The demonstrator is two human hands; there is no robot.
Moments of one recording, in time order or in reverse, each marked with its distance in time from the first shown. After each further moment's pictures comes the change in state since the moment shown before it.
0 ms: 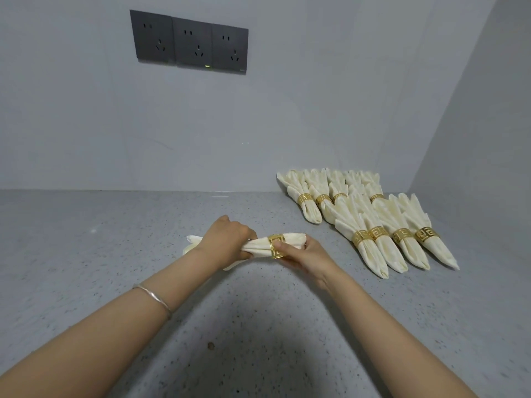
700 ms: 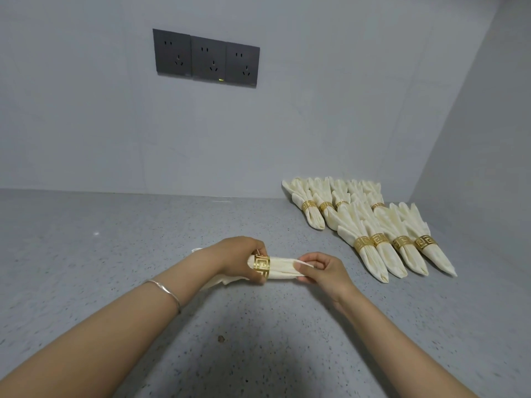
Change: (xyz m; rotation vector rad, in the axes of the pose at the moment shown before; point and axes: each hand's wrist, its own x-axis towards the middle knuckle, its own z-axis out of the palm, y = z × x) left_hand -0.020 -0.001 -0.001 -0.507 -0.284 0.026; right_hand -0.040 0.013 -0.012 -0.085 0.090 -0.138
